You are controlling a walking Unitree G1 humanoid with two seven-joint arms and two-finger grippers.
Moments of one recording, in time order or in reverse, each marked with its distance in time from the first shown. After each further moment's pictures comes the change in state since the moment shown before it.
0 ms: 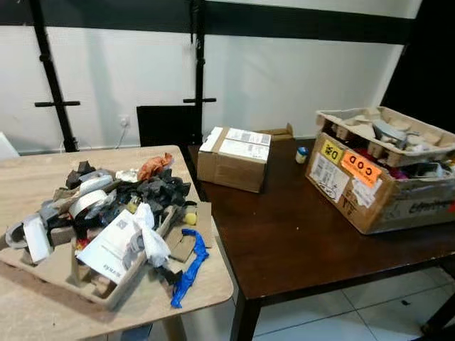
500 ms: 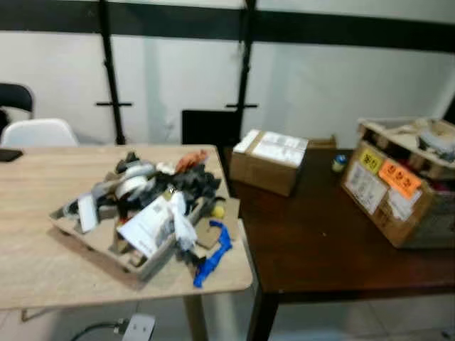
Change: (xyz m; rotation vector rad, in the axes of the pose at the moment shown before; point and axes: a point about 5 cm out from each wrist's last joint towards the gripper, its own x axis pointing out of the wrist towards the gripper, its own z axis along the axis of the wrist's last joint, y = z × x) left arm 0.001 -0.002 0.001 -0.003 0.000 -0.025; right arm -0.003 -0.009 -0.026 0.070 0.123 -0.062
